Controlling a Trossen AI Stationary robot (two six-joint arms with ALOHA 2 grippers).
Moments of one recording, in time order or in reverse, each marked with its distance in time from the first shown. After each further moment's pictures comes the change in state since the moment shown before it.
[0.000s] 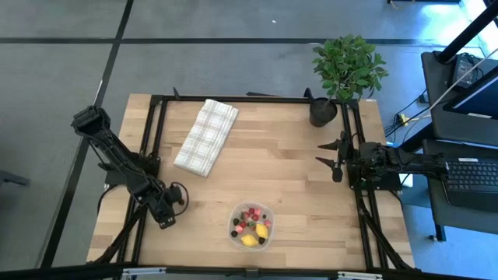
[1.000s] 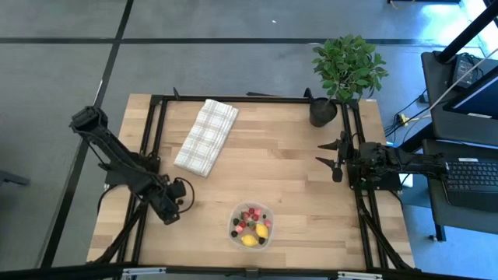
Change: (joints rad) left arm 0.074 -0.024 0.153 -0.224 -0.132 0.161; right arm 0.000 0.000 0.000 0.000 0.000 0.000
